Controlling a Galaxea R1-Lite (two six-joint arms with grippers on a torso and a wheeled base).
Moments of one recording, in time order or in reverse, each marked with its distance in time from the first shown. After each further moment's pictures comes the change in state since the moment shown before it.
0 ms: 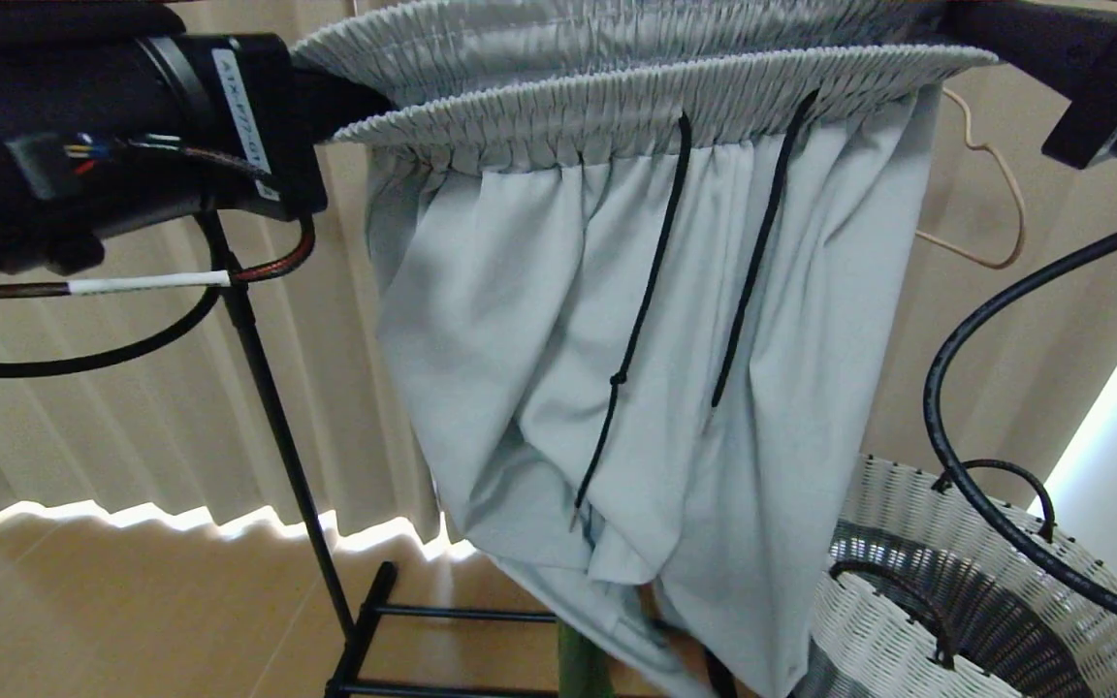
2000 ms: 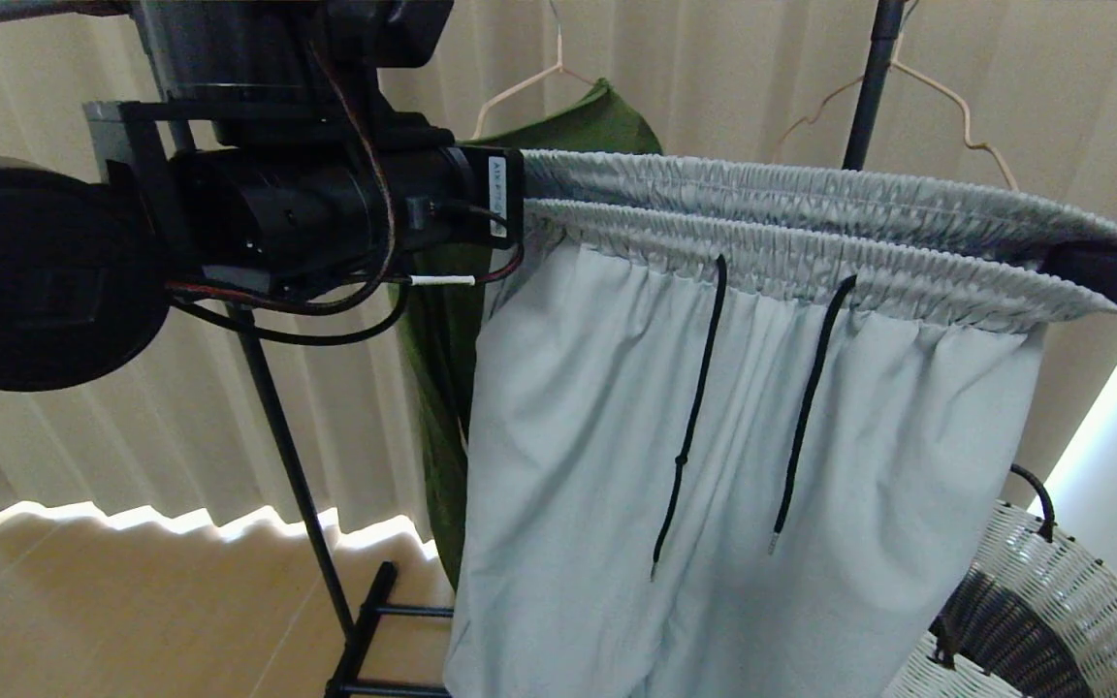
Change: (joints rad) left arm 0.038 0.363 -0.239 -0.010 0.028 -0.061; right arm 0.111 -0.301 0.217 0.343 0.009 0.046
